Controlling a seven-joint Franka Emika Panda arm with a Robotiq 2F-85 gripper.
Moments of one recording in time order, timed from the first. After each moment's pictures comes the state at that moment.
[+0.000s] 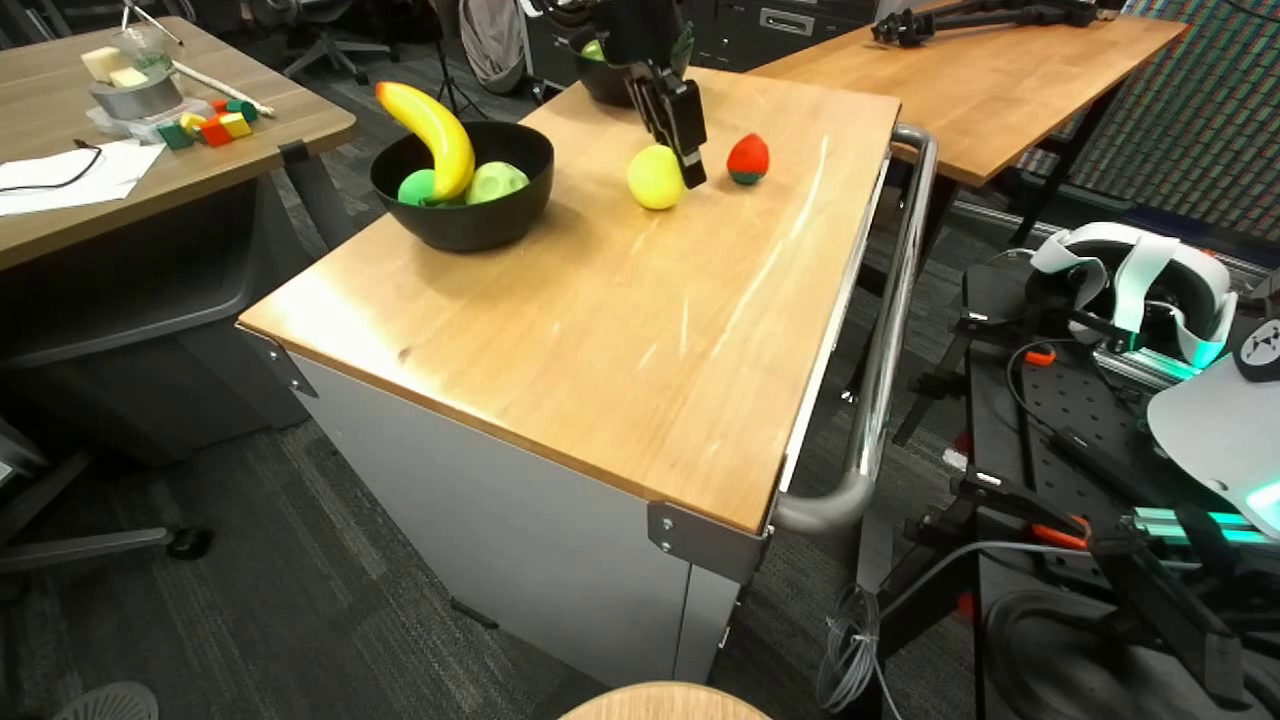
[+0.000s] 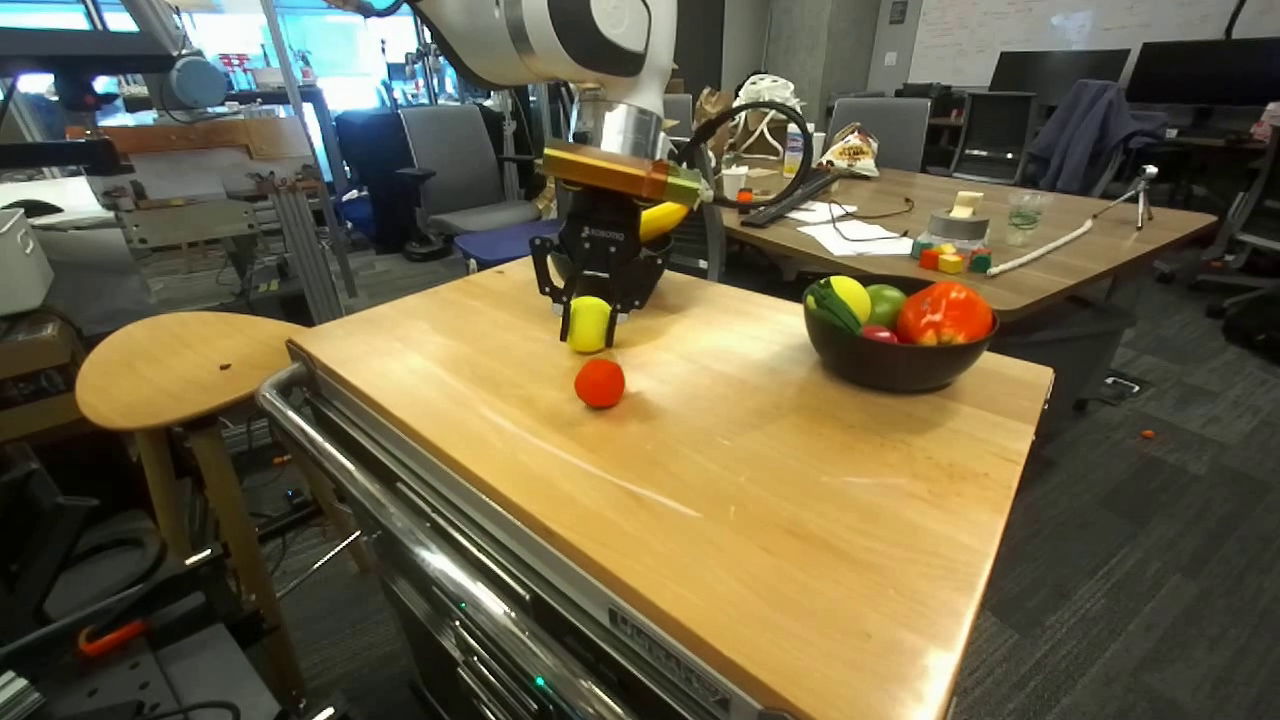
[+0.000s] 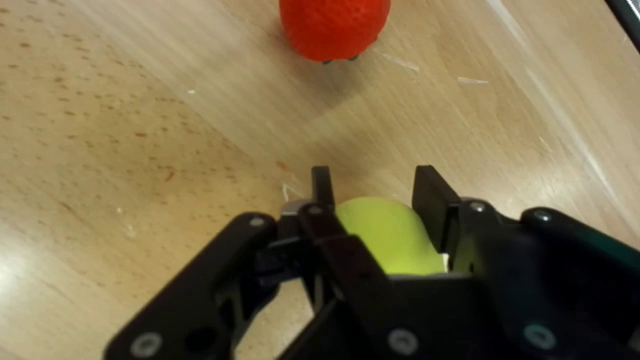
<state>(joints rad) -0.08 0.42 0.06 -1.78 -0.12 1.85 -0.73</state>
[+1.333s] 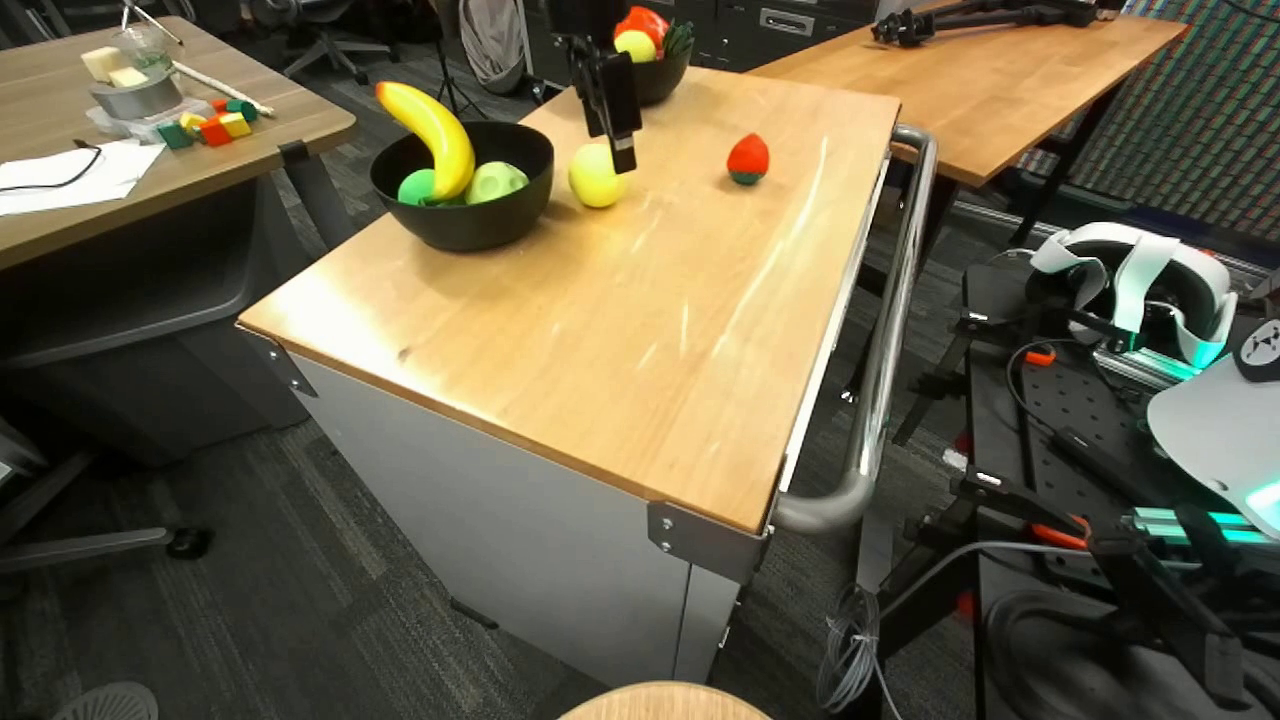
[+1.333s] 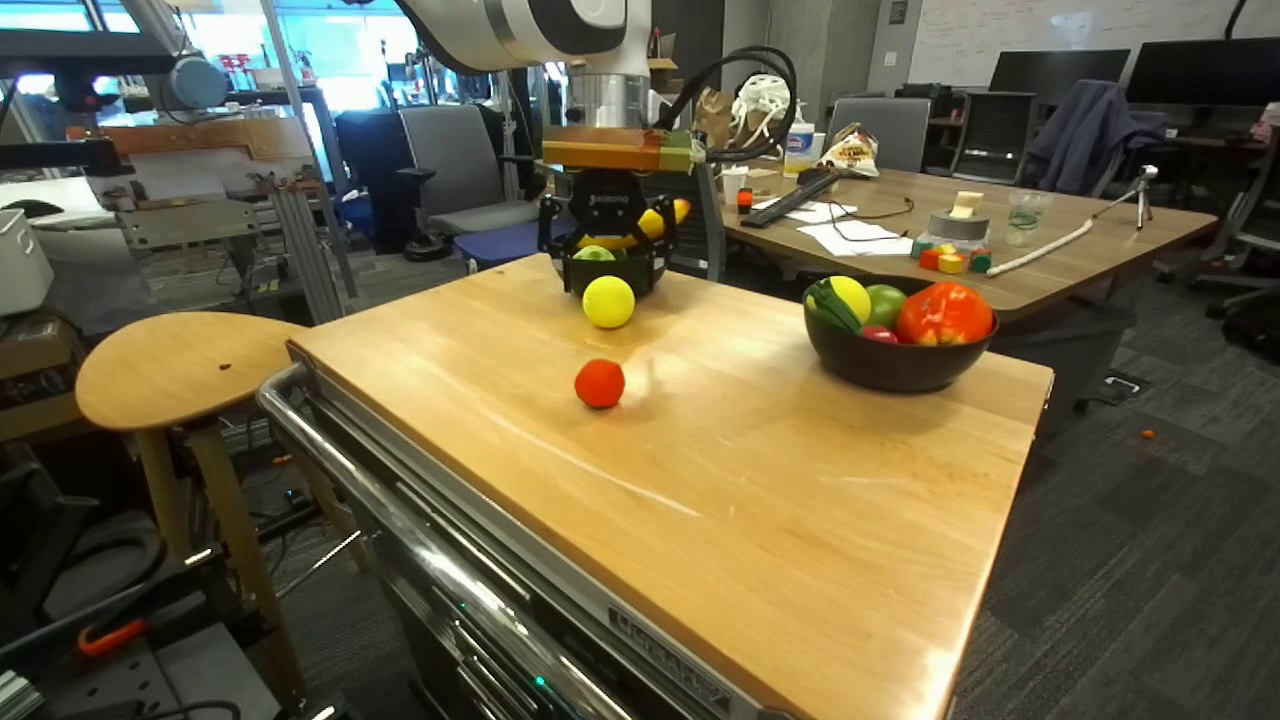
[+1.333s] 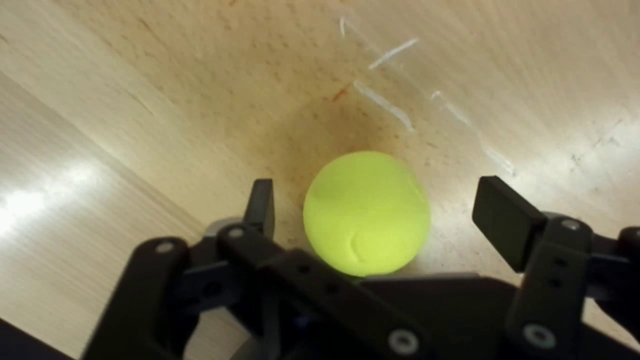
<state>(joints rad) -0.05 0.41 0.07 -1.78 -0.12 2.08 -0.67</state>
